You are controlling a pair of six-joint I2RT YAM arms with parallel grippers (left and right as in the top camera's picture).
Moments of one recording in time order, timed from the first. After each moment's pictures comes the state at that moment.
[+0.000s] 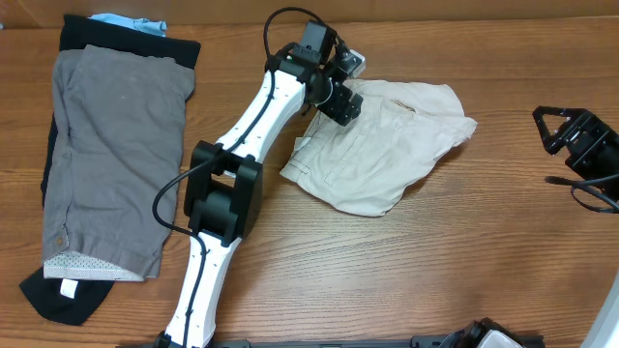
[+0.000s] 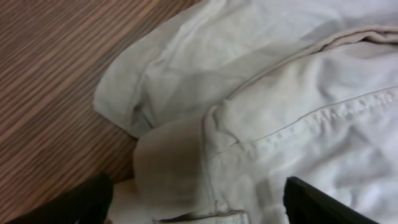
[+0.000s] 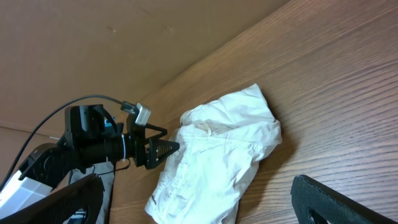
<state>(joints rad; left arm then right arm) -0.43 2.47 2.20 -0.81 0.34 0.22 -0.62 1.20 1.30 -0.88 -0.82 0.15</state>
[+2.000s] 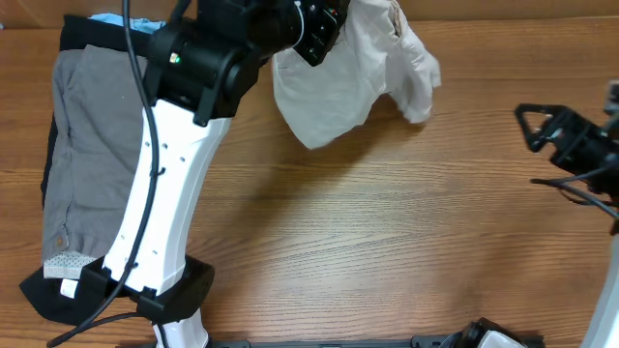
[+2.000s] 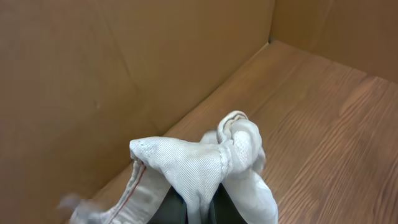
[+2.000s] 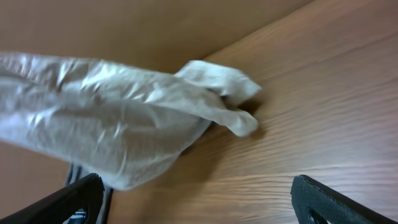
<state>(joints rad) -0.45 1.92 2.53 -1.05 0.28 0.22 -0.49 1.21 1.30 -0.86 -0.82 0.12</state>
